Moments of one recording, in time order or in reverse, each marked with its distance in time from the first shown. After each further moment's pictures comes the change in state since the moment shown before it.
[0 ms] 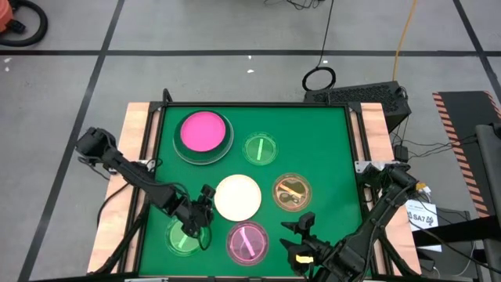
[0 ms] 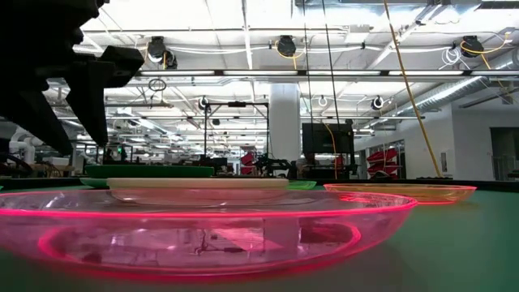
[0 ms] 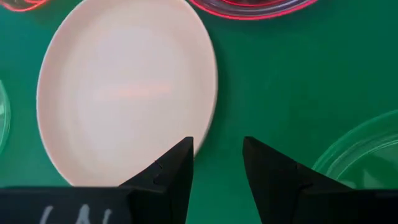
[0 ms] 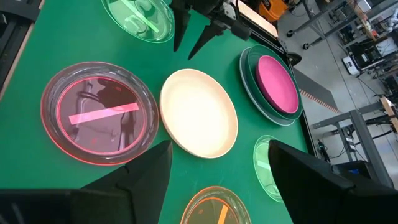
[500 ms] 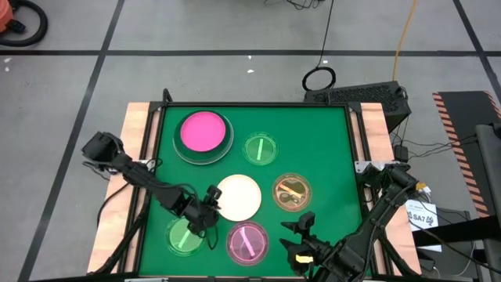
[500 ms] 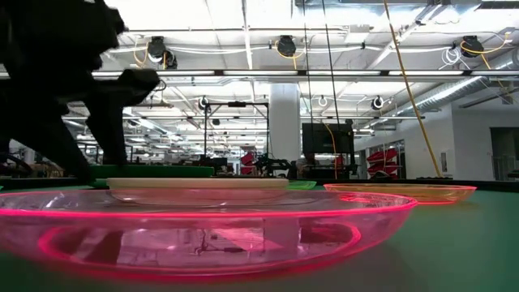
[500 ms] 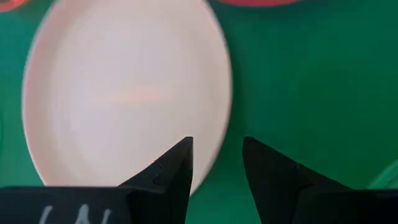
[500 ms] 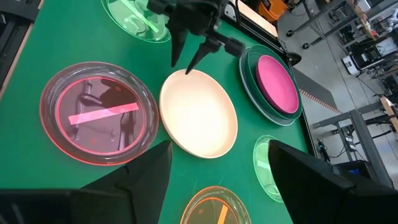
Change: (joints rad) left arm 0.050 0.101 0.000 0.080 0.000 0.073; right arm -0.001 0.000 0.000 0.000 0.000 0.000
